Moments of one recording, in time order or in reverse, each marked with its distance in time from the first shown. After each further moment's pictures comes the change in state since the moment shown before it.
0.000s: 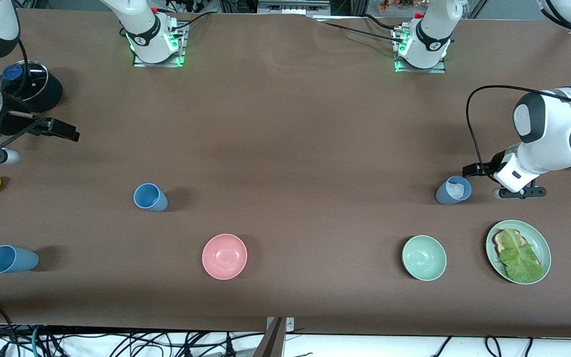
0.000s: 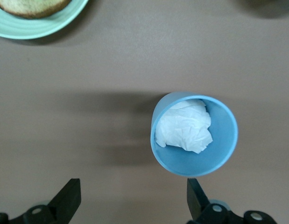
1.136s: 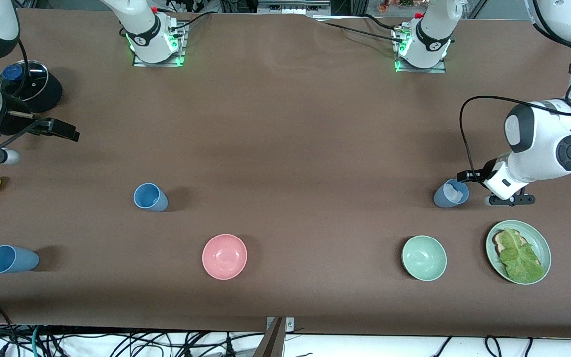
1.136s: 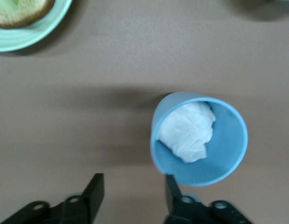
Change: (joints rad) left arm -0.010 0.068 -0.013 0.092 0.000 -0.044 0.000; right arm 0.000 0.000 0.000 0.000 0.000 -0.001 0.000
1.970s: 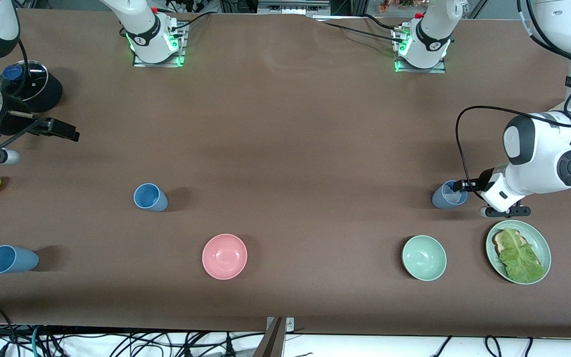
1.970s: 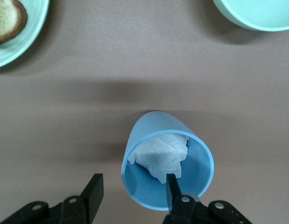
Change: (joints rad) left arm -0.002 0.085 -0.029 0.103 -0.048 -0.036 -0.016; right arm 0.000 0.000 0.000 0.000 0.000 0.000 0.000
